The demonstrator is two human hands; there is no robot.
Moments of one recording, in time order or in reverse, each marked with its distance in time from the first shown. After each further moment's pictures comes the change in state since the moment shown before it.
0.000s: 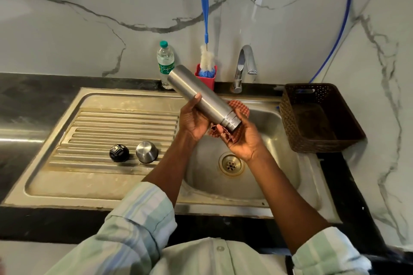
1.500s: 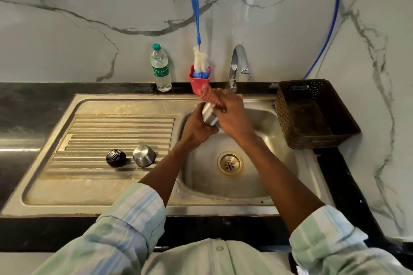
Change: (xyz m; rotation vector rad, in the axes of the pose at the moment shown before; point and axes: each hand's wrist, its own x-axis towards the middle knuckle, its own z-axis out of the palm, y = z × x) left_hand 0.003 -0.019 -0.026 1.540 -0.011 0.297; right_hand 0.037 -0.018 0.020 -1.787 0.097 -0.813
